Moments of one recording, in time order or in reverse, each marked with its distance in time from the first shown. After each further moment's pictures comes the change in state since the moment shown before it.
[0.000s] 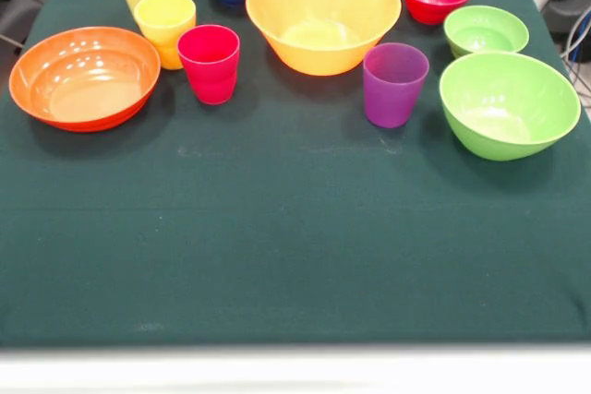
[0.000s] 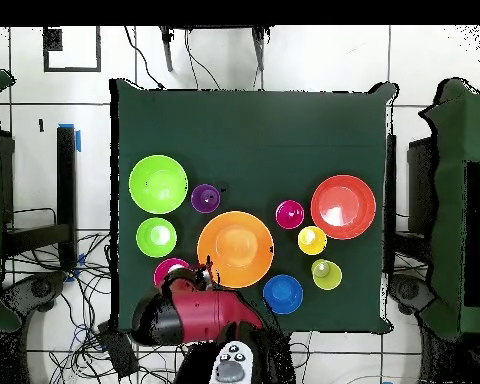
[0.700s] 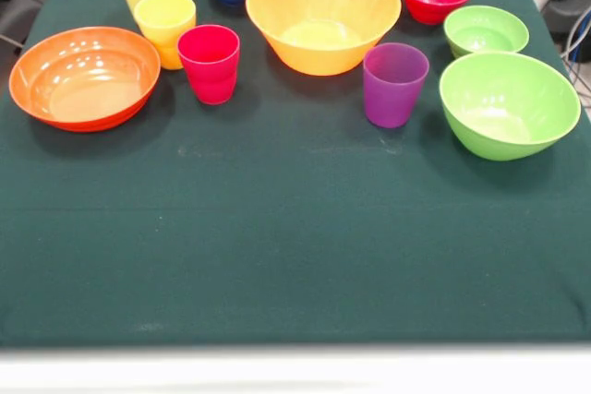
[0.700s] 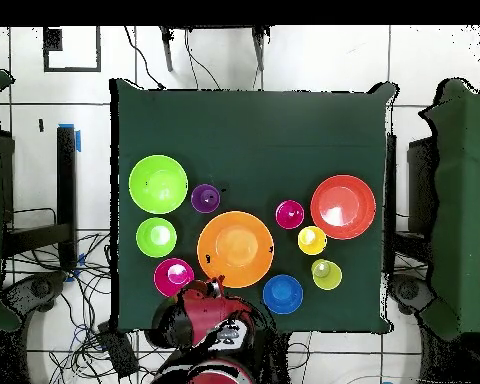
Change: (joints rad) arm 0.038 0.253 -0.067 -0.008 0.001 -0.178 0.000
